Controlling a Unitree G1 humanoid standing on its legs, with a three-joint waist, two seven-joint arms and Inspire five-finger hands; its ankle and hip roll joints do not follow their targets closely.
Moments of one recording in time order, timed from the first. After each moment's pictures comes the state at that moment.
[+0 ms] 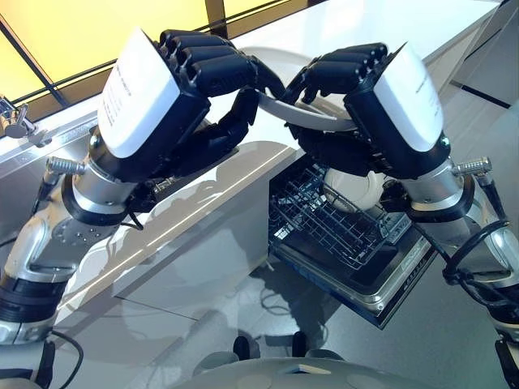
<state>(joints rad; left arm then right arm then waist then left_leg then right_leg) -0.26 0.86 0.01 -0.34 0.32 -0.68 0.27 -0.32 -0.87 0.12 -0.41 -0.48 -0.40 -0.36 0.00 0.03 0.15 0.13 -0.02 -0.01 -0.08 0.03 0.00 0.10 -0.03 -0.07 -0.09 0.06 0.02</state>
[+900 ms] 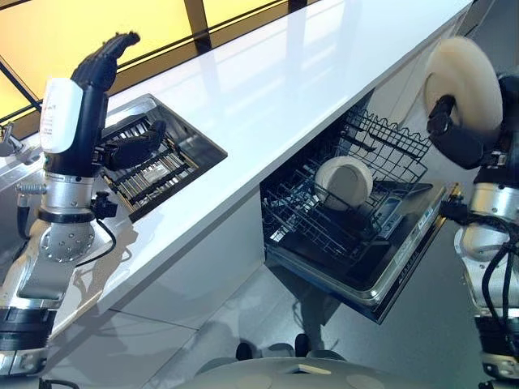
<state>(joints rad) -0.04 0.79 0.16 -0.05 0.27 -0.41 0.38 -0.02 -0.60 -0.19 -0.12 0.11 -0.23 -0.40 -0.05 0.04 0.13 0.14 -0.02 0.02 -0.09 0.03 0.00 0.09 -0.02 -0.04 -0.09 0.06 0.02</state>
